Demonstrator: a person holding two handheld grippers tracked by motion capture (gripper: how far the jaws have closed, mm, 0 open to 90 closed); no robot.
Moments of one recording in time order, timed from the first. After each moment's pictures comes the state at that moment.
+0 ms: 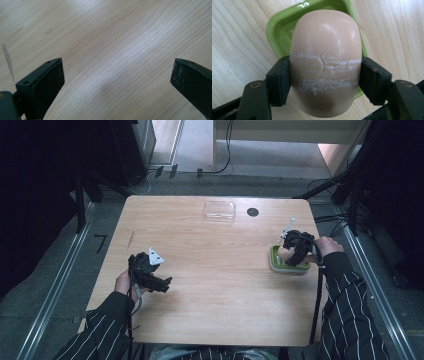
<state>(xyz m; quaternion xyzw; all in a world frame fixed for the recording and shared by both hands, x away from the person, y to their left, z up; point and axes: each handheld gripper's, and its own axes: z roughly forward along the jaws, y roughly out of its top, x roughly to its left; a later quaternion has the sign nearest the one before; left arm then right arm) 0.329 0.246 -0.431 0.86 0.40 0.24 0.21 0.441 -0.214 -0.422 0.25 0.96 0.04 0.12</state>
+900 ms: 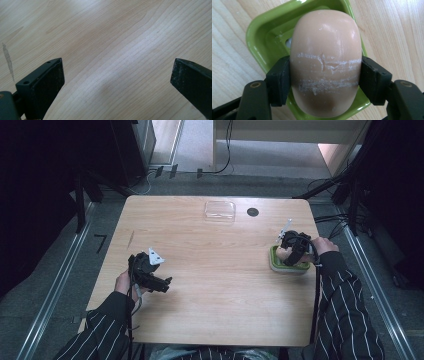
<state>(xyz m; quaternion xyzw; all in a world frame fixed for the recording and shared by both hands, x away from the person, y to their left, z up) 0.329 0.246 -0.431 0.86 0.40 0.24 0.21 0.455 -0.214 -0.442 0.25 0.96 0.04 0.11</state>
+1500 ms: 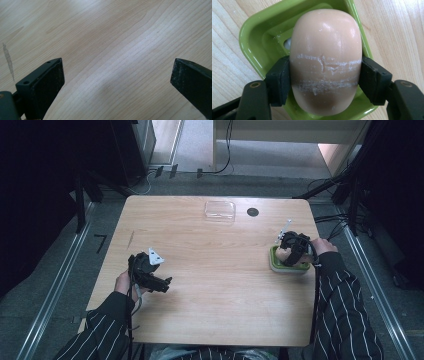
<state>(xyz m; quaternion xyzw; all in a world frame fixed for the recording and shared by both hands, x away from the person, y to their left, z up) 0.329 0.246 -0.431 0.86 0.40 0.24 0.21 0.458 -0.214 -0.448 0.26 0.96 0.04 0.10</state>
